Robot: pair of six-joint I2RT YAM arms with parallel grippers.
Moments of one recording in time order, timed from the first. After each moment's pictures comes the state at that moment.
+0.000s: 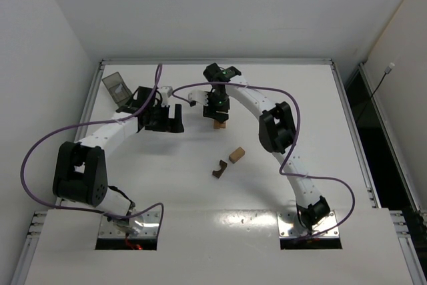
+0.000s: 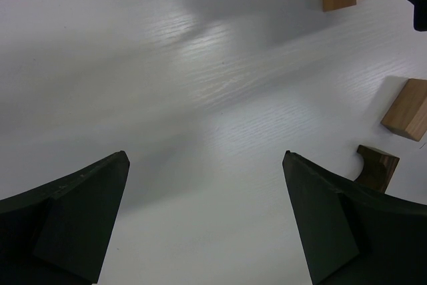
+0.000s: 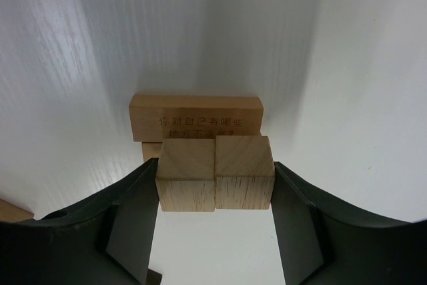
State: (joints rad) left arm -0.20 1.49 0.98 -0.40 0.27 -0.14; right arm 0.57 2.54 2.32 -1.13 -0.15 -0.98
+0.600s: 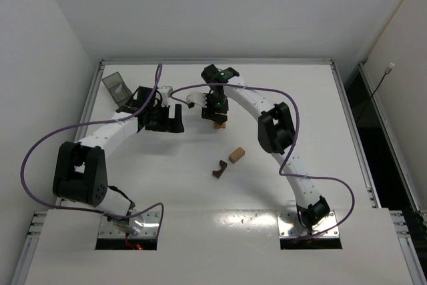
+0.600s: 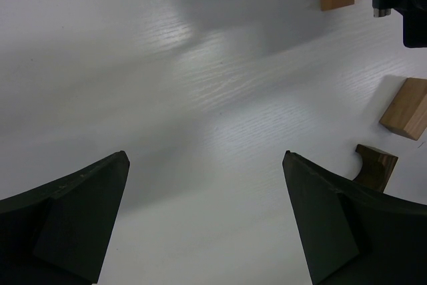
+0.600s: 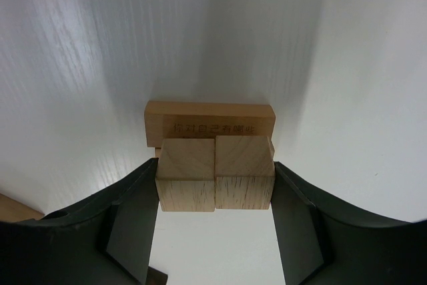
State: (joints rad) left arm -0.20 1.49 0.98 -0.40 0.27 -0.14; right arm 0.59 2.54 2.32 -1.14 -0.15 -0.98
